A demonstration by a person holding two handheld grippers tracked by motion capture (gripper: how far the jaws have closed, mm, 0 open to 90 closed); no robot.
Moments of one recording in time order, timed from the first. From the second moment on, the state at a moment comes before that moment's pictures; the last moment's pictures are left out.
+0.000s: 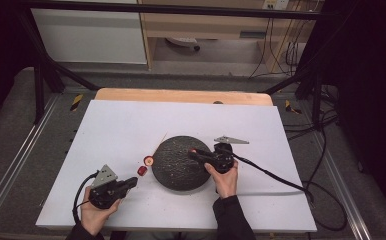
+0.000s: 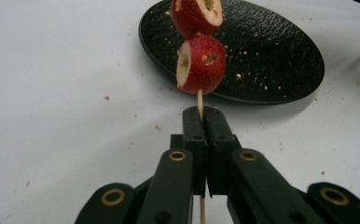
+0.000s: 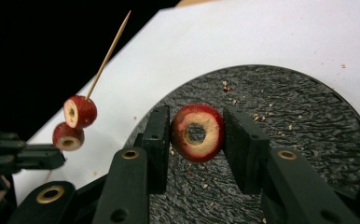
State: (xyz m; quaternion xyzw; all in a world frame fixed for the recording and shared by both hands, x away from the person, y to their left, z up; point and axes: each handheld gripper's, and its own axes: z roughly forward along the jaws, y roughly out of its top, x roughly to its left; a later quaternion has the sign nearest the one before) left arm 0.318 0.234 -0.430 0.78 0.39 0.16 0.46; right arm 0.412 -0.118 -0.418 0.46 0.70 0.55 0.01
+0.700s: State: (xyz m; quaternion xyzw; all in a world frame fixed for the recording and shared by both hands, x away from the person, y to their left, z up) left arm 0.328 0.186 -0.409 0.78 0.38 0.17 0.47; right arm 0.408 -0.129 -0.409 0.48 0.58 0.66 0.03
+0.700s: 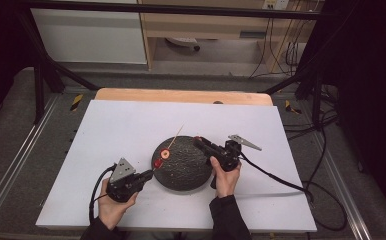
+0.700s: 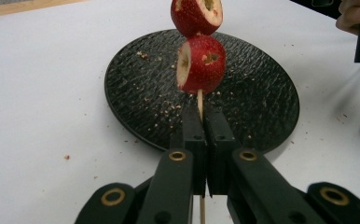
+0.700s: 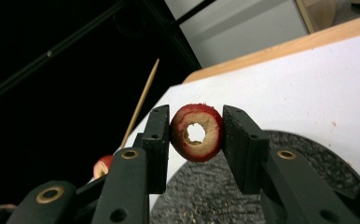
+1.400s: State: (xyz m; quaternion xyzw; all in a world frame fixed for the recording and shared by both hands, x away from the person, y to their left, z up) left arm 0.323 0.164 -0.418 0.77 0.38 0.16 0.49; right arm 0.419 -0.132 -0.399 0.49 0.49 0.72 0.05
